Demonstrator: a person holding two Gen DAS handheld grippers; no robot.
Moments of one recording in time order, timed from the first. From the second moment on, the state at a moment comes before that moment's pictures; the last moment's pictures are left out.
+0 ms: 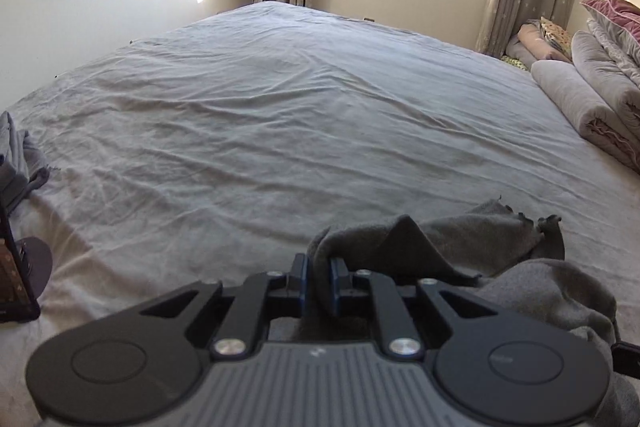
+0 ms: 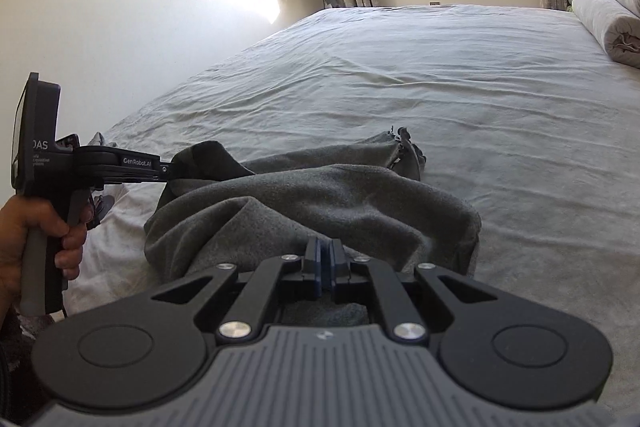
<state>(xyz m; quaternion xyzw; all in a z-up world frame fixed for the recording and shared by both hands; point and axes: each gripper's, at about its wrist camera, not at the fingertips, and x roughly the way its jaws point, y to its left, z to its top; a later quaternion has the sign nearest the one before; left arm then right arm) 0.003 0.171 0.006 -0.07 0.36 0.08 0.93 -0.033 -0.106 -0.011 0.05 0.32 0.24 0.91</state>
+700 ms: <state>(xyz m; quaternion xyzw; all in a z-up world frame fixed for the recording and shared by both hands) 0.026 0.177 -0.004 -0.12 0.37 0.03 0.92 0.027 -0.145 -0.054 0.12 0.37 0.13 0.91</state>
